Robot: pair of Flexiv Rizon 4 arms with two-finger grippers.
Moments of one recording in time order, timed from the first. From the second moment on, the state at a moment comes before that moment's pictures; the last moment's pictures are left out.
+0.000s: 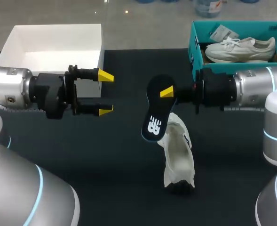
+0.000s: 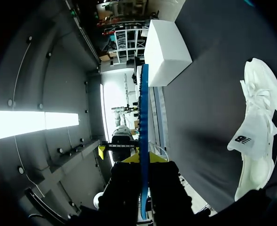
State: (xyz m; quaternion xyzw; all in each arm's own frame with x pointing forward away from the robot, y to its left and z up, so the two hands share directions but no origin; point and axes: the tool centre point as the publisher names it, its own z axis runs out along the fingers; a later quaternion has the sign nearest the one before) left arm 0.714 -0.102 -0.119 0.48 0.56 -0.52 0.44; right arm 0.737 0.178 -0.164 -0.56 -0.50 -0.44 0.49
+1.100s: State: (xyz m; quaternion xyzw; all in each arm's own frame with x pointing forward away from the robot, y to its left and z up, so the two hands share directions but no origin) left arm 0.741 -0.202 -0.153 0.48 0.55 -0.52 0.44; right arm 0.737 0.178 -0.164 -0.56 -0.50 -0.44 0.49
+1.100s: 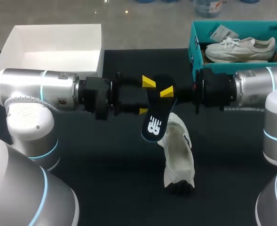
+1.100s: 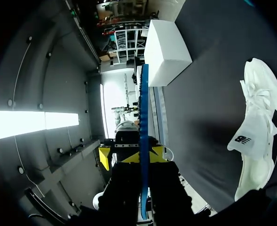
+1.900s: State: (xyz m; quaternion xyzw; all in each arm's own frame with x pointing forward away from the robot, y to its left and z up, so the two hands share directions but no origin) left arm 0.739 -0.208 -0.161 0.49 0.56 -0.51 0.43; right arm 0.736 0.175 -0.164 -0.56 -0.50 -0.44 0.49
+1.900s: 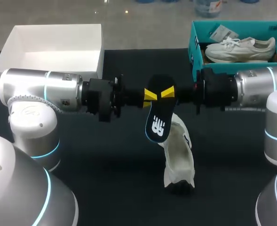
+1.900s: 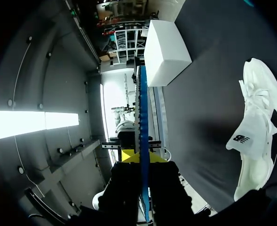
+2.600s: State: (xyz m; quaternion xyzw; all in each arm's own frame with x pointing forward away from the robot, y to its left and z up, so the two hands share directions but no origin) left arm 0.729 -0.176 -0.170 0.48 0.59 -0.49 0.42; right arm 0.704 0.118 -0.153 -0.63 -0.56 -0.38 0.38
